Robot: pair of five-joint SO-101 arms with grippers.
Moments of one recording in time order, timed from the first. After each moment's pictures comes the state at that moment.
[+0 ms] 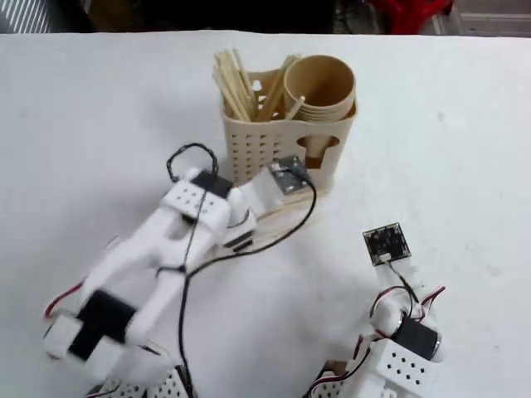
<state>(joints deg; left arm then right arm) 20.3 1.6 28.9 62.7 -33.3 25.6 -90.6 94.8 65.8 45.1</state>
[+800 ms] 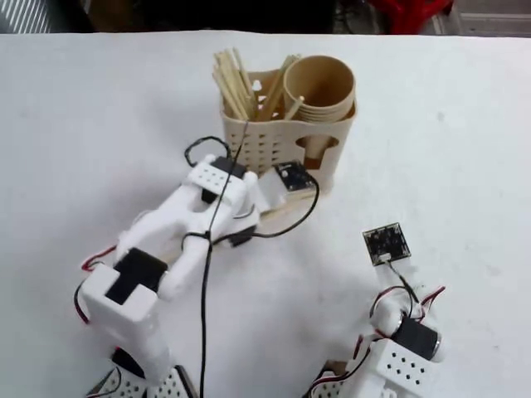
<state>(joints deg) 19.8 17.3 17.7 69.1 -37.2 25.6 -90.6 94.8 65.8 45.1</state>
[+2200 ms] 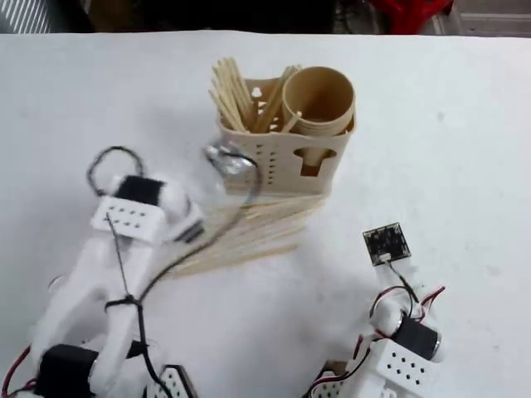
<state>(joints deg) 1.3 -22.1 40.3 63.7 -33.7 25.6 -90.6 94.8 65.8 45.1</state>
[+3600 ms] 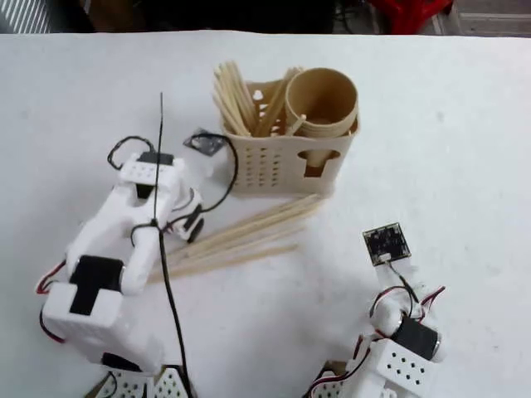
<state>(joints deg) 1.6 10.2 27.3 65.9 -22.6 25.6 -90.6 94.8 65.8 45.1</state>
